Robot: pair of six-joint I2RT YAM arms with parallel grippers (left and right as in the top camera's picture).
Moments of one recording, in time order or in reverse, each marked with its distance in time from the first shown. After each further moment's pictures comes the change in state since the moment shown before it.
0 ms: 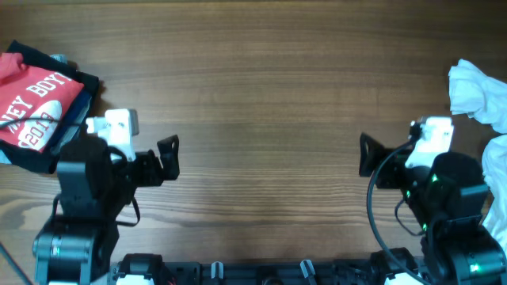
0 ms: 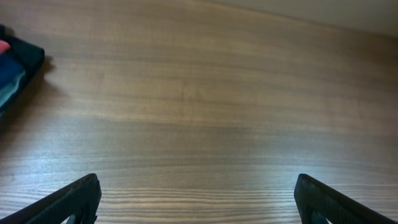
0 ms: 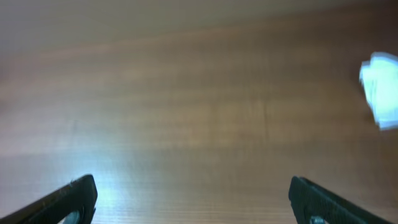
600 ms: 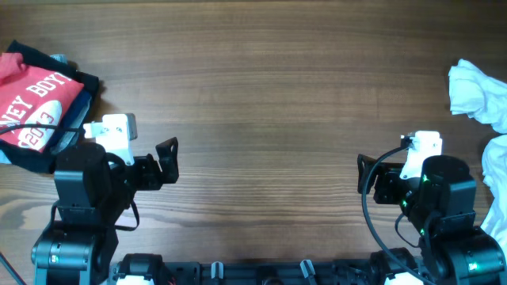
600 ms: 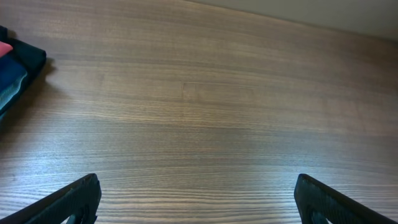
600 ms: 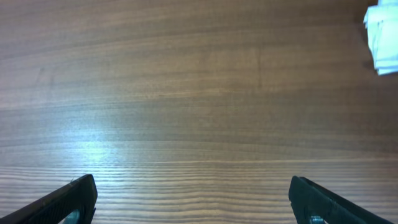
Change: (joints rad) left arm 0.000 -0.018 -0.002 -0.005 0.000 0.000; right arm 0.000 0.009 -0.004 -0.140 0.001 -0.006
